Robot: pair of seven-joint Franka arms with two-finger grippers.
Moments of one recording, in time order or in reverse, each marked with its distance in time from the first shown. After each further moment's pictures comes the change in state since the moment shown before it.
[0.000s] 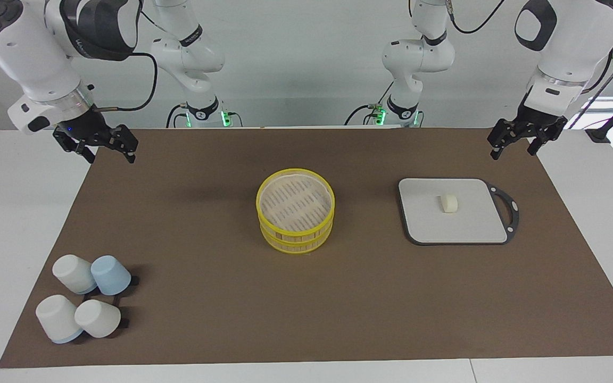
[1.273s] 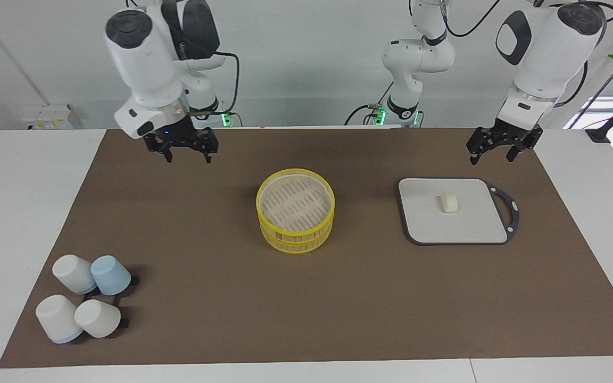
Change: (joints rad) left arm -0.044 -0.002 -0.011 -0.115 0.000 0.071 0.003; right arm 0.372 0.029 0.014 -0.042 0.001 0.042 0.412
